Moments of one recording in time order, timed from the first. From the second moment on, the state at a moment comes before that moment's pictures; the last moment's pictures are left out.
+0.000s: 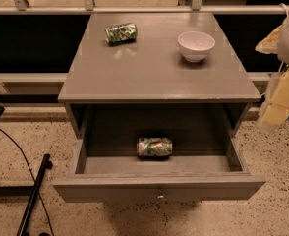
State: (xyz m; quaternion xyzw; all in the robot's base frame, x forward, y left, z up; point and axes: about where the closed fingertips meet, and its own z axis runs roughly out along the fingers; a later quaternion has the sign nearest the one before) arm 0.438 -0.215 0.981 -0.60 0.78 -0.04 0.17
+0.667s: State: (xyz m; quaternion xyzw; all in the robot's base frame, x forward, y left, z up) arm 0.464 -0.193 0.974 -0.63 0.76 -0.04 0.18
